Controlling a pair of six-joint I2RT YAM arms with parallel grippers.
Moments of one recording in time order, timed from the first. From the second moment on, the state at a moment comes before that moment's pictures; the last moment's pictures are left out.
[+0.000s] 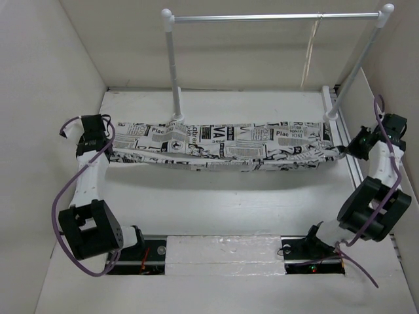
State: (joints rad) left arm 0.26 1.27 1.00 -0.52 -0.41 -0.80; right arm -0.60 1.43 1.15 -0.63 -0.24 0.15
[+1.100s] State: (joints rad) left arm 0.23 1.69 1.36 -0.52 -0.44 -0.69; right arm -0.37 1.54 1.20 -0.20 -0.27 0.30
